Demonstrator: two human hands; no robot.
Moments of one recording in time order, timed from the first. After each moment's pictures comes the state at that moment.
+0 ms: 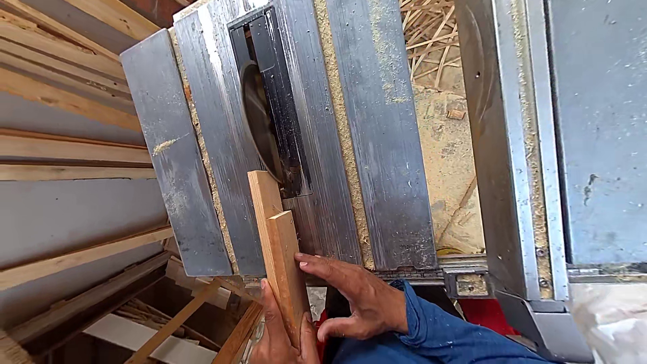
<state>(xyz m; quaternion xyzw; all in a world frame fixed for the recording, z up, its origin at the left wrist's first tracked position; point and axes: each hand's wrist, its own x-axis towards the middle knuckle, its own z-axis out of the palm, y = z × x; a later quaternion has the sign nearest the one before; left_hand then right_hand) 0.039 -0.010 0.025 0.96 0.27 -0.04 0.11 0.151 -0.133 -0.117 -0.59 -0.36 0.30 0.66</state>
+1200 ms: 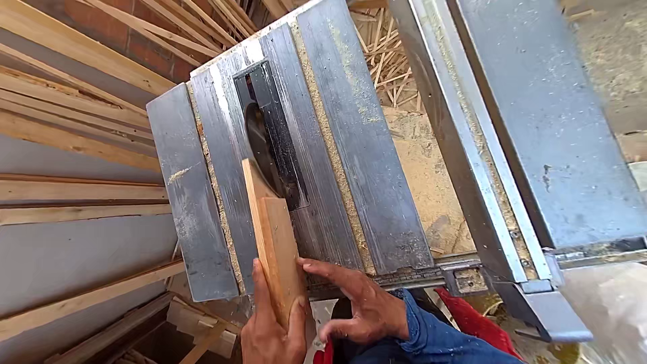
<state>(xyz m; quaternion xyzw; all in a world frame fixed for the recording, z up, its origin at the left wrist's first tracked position) 0.080 0.033 0.028 0.94 0.24 -0.06 0.21 0.152 -0.126 -0.113 -0.59 -0.29 0.26 0.71</state>
